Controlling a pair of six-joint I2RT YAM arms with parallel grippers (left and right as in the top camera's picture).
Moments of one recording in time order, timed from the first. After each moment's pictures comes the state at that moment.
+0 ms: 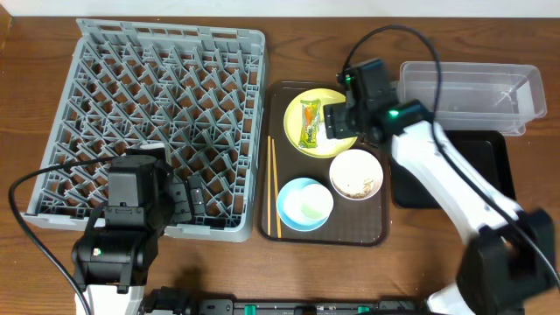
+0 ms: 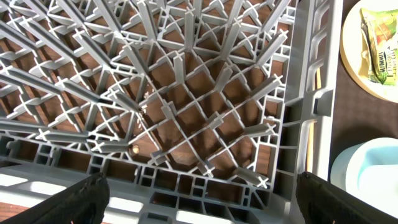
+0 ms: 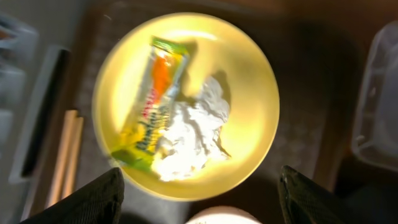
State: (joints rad) left arm -0.06 0.83 0.89 -1.00 -0.03 -0.20; right arm 0.42 1.74 1.31 -0.61 0.02 0.27
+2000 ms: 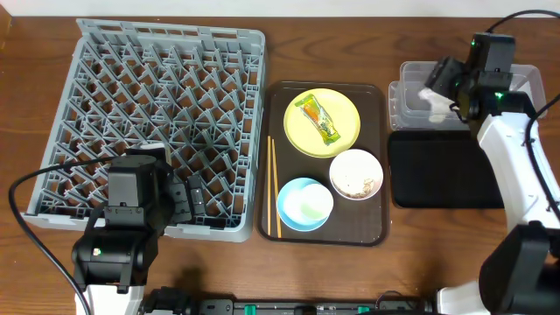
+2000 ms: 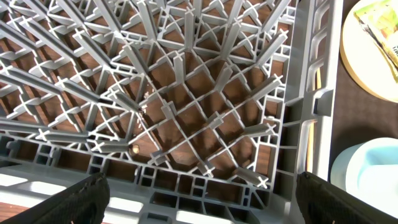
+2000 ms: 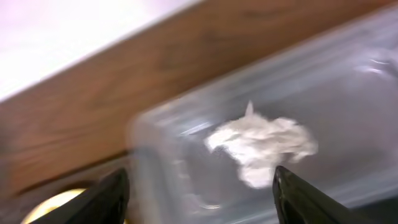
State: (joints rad) left arm -0.06 0.83 0.89 -1.00 -0.03 -0.20; right arm -0.04 1.65 1.33 -0.44 0.02 0.40
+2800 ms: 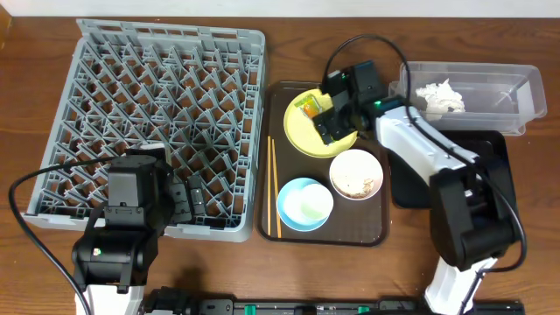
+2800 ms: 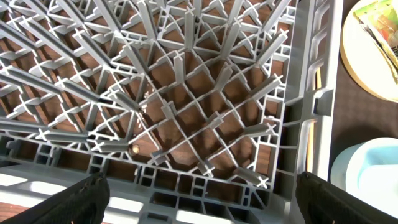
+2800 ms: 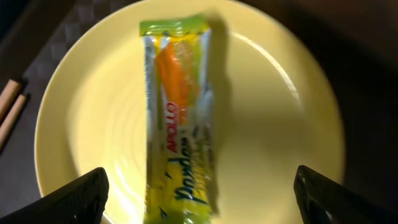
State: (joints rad) left arm -0.06 0.83 0.89 -1.00 -0.03 -0.20; right arm 0.37 1.97 1.33 -0.43 -0.15 -0.13
